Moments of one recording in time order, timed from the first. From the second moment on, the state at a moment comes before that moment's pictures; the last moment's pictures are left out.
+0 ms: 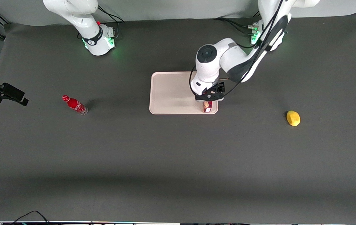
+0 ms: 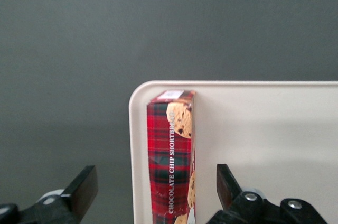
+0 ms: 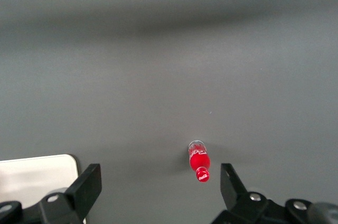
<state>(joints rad) -0.18 0.34 -0.62 -2.06 0.35 2.24 -1.01</state>
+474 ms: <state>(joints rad) -0.15 0.01 -0.45 -1.99 0.08 1.94 -0.57</state>
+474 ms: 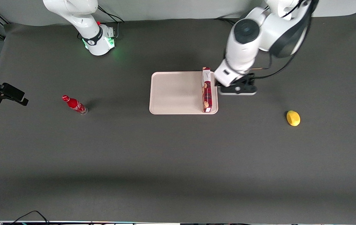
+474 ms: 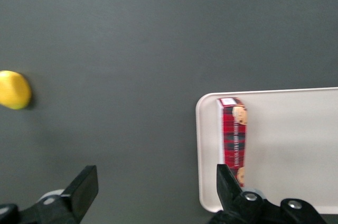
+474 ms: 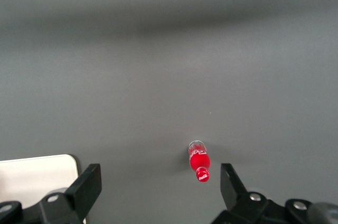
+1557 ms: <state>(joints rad) -0.14 -0.10 0.01 -1.88 0.07 1.81 -0.24</state>
